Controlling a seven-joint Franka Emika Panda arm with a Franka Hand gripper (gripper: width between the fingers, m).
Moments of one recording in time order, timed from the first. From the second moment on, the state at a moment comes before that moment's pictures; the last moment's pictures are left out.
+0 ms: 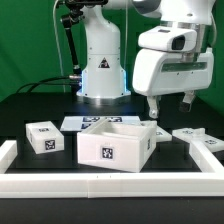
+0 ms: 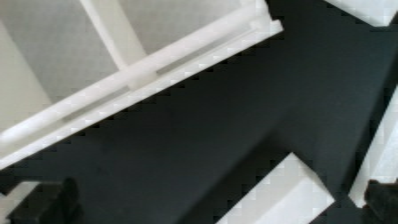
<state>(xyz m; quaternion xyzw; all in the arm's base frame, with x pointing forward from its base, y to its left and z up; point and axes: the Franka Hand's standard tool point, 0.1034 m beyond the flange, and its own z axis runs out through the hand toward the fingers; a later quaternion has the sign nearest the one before) 0.516 0.105 0.085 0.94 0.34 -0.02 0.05</state>
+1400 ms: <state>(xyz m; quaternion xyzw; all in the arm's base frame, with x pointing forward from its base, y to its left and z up) 0.479 0.065 0.071 0.86 0.51 -0.01 0.03</state>
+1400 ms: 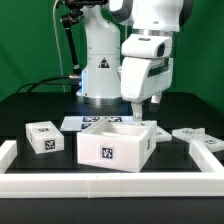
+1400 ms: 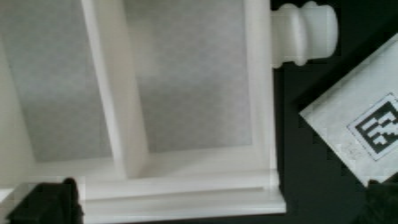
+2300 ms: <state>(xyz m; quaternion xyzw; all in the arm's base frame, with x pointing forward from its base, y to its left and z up) 0.450 0.060 0.040 0.83 0.55 -0.02 0.02</state>
